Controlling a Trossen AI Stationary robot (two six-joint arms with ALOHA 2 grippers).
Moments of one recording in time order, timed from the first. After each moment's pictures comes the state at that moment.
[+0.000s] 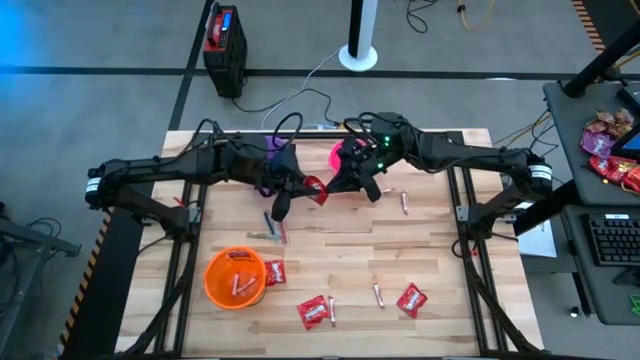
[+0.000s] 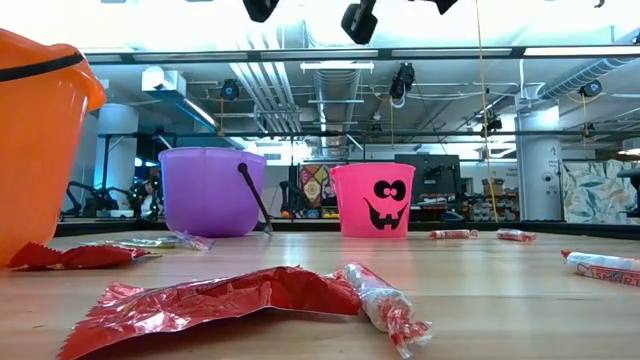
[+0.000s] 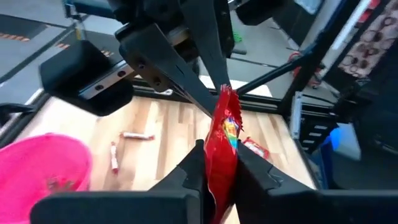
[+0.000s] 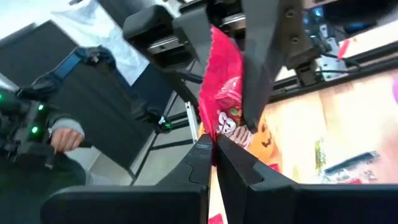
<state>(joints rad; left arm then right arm) 0.10 1.32 1.29 -0.33 0.20 -0.14 -0.27 1.51 1.35 -0.08 -0.77 0.43</state>
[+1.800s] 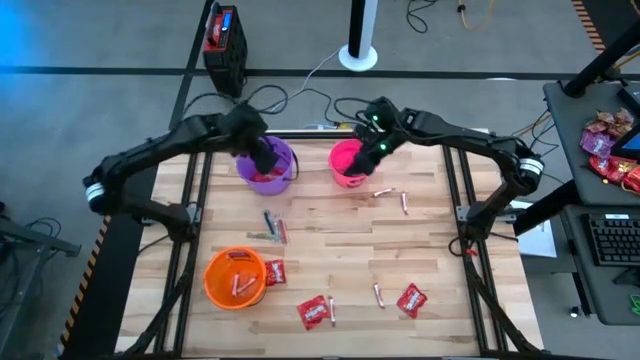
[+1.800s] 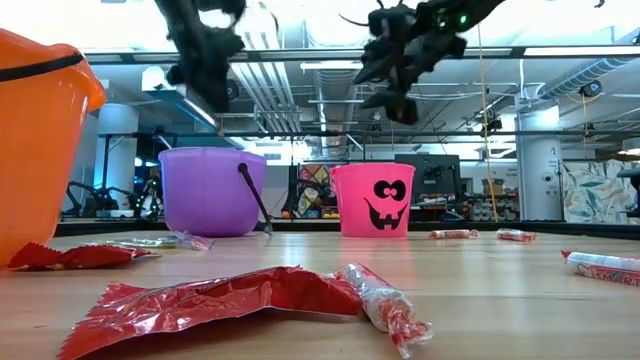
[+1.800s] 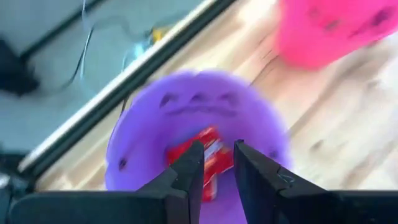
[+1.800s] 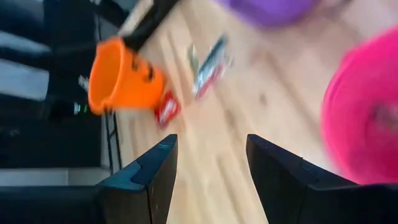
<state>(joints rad) 0.50 1.31 1.31 -0.96 -0.18 -0.22 -0.53 1.59 1.36 -0.62 -0.71 0.35</state>
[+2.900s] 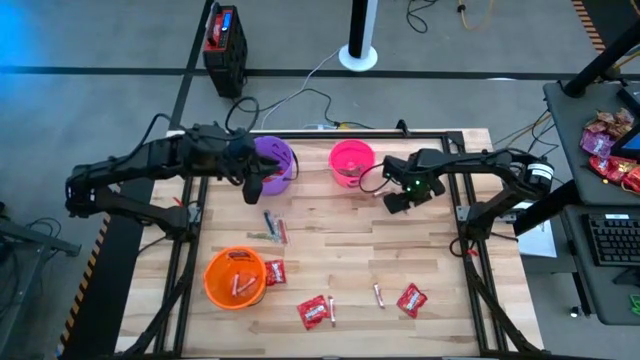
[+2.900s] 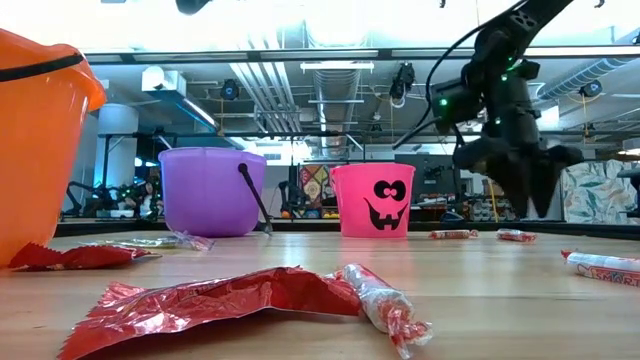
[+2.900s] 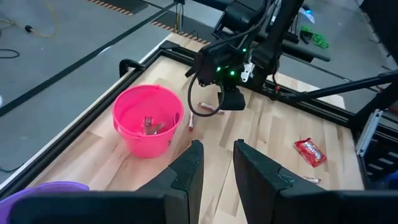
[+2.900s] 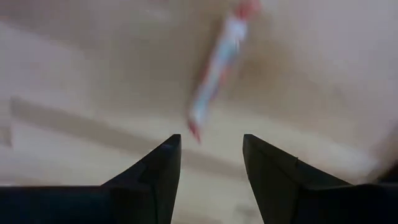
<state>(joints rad) 0.14 1.09 1.31 -0.67 -0.11 -0.28 -0.46 1.51 0.86 -0.98 -0.11 0.74</state>
